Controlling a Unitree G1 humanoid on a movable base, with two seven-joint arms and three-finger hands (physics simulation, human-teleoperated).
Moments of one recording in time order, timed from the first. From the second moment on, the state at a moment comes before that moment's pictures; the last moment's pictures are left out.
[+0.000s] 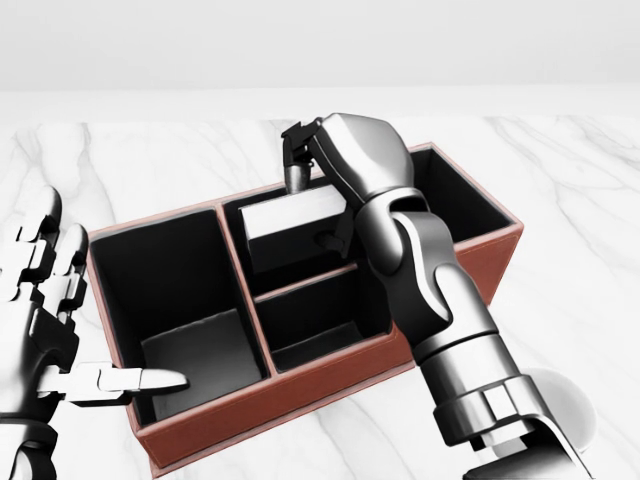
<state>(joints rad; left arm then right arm) 0.01 0.07 0.18 -0.35 -0.05 0.09 -0.13 -0.87 -0.05 0.08 0.59 -0.95 -0.06 -0.02</state>
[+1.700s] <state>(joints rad) 0.01 0.07 0.18 -0.34 -0.04 0.09 -0.14 -1.03 -0.03 0.10 0.99 -0.93 -0.09 -0.28</state>
